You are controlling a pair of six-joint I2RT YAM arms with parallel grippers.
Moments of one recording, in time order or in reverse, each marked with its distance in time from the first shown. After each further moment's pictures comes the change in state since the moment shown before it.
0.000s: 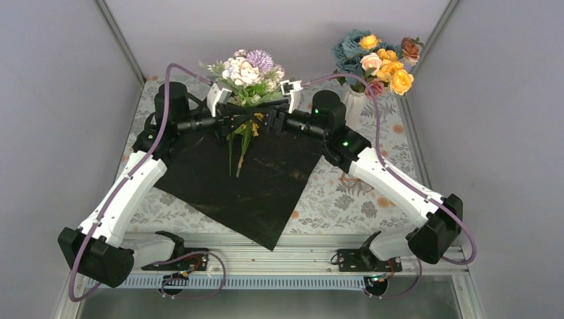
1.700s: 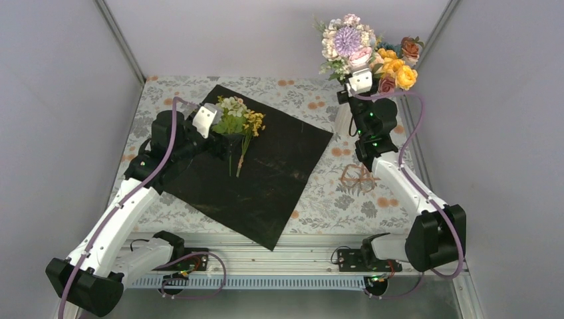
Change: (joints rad) left arm -0.024 -0.216 -0.216 -0.149 -0.476 0.123; right arm -0.446 -0.067 -0.302 0.635 0.441 -0.897
